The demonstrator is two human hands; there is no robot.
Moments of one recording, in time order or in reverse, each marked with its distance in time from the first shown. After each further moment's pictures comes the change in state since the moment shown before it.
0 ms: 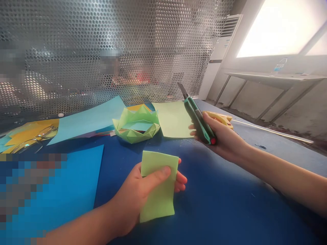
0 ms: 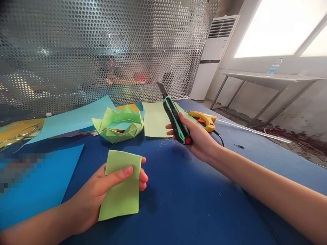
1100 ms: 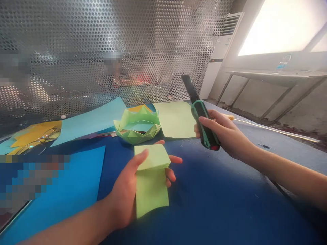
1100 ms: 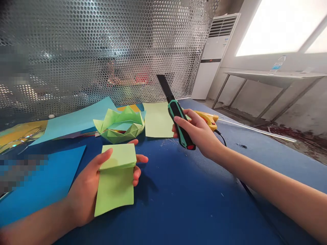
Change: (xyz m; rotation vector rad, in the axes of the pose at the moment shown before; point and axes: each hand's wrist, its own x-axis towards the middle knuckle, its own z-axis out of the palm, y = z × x) left_hand 0.004 0.001 -0.009 -0.240 -0.070 0.084; right_hand -0.003 -0.003 -0.011 -0.409 -0.121 -0.317
